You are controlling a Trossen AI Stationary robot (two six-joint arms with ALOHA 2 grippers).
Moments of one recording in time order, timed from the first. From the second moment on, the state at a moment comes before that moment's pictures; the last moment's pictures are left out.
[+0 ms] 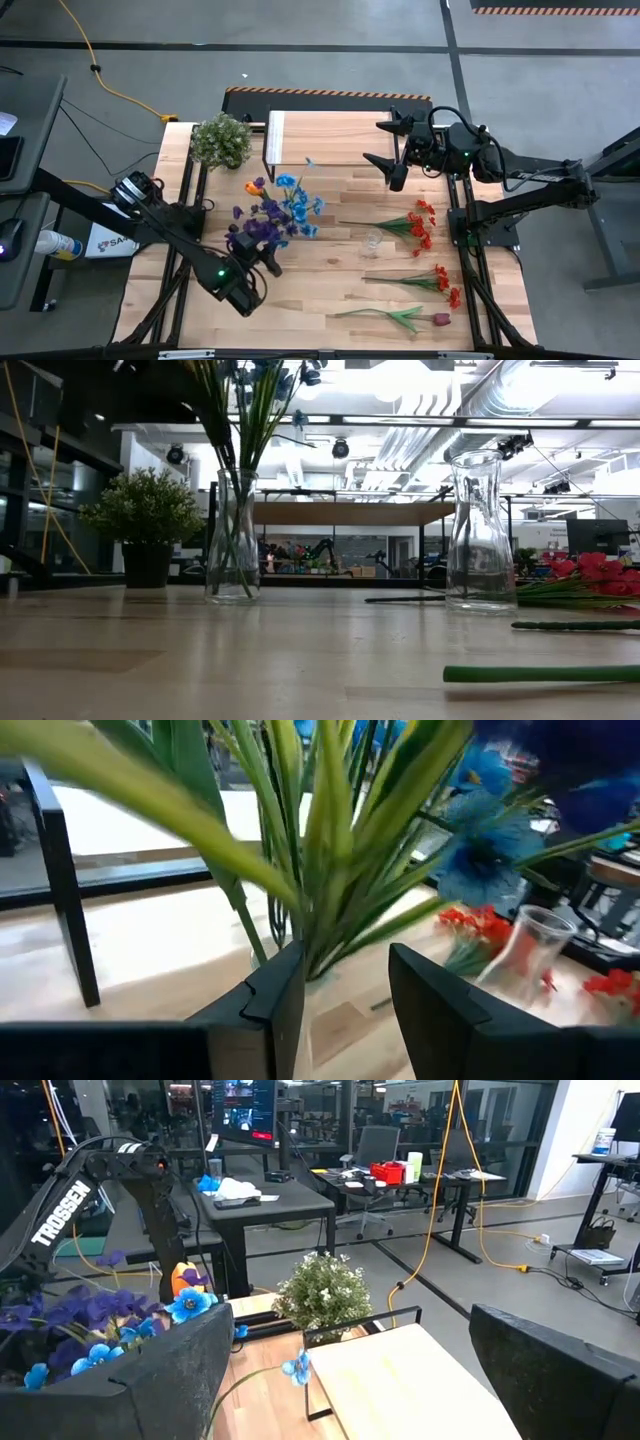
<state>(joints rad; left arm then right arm) -0.75 1.64 1.02 -0.87 -1.46 -1.73 -0.10 1.04 1.13 -0.14 0.25 0.02</state>
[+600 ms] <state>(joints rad) -0.87 1.57 1.14 -0.88 -1.21 -1.56 -0.10 1.04 1.13 -0.20 0.26 -0.03</state>
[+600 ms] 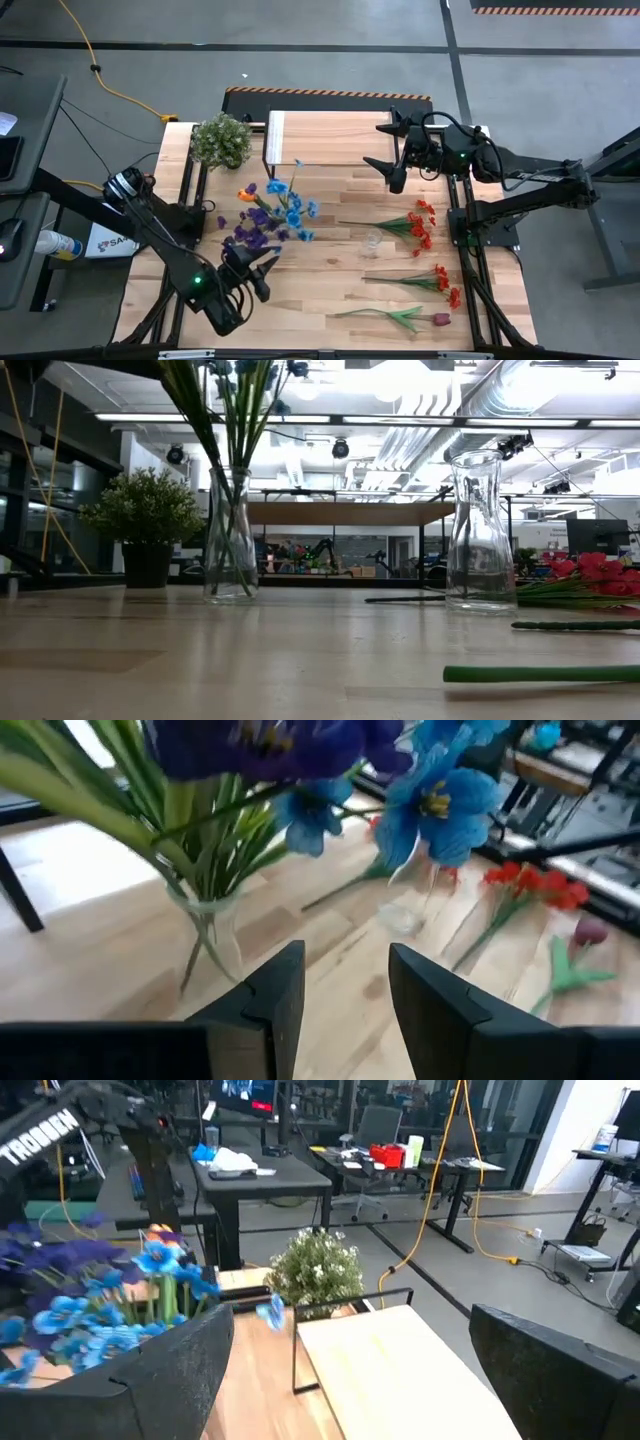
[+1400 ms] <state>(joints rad) -0.81 1.49 1.19 -1.05 -1.22 -1.46 -0.10 1.04 1.13 -0.20 0.25 -0.05</state>
